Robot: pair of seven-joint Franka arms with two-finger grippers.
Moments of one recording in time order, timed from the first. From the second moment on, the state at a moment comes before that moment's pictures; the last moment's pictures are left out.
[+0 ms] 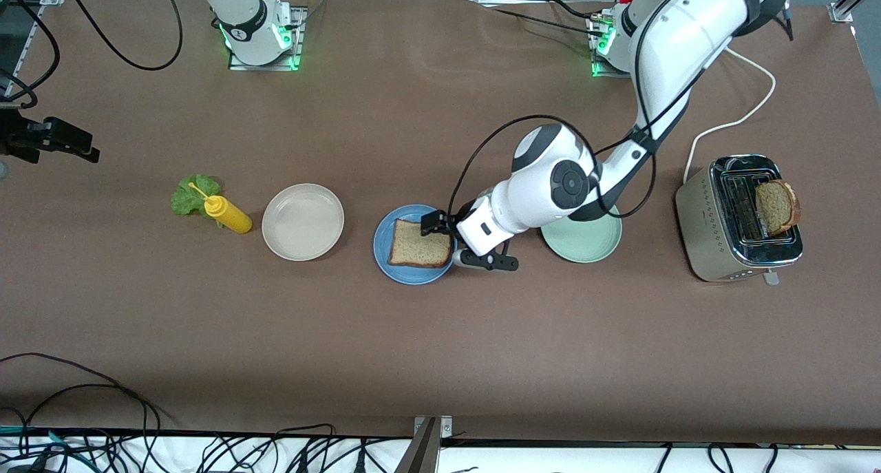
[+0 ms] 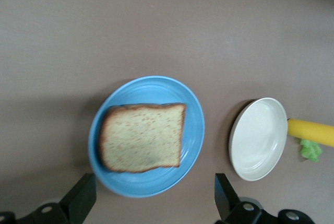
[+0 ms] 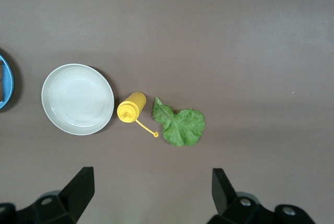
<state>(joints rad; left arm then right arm) -0.08 0.78 -0.67 -1.44 -0.05 2.35 -0.50 0.00 0.09 -0.08 -1.54 0.00 1.56 -0.10</state>
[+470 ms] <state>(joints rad) -0.08 0.61 -0.57 -1.44 -0.05 2.12 -0.47 -0.03 0.14 -0.14 -1.55 0.00 1.55 -0.19</state>
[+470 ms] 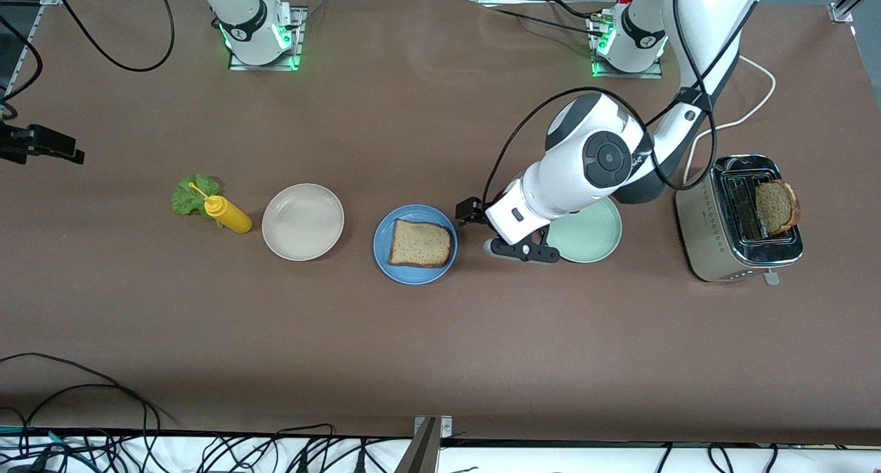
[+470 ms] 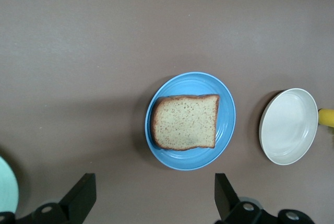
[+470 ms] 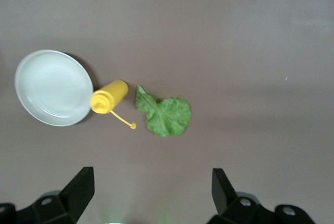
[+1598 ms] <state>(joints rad) -0.12 0.50 -0.60 -1.45 0.03 1.95 -0.48 -0.10 0.40 -0.15 -1.80 0.15 1.81 -0.95</state>
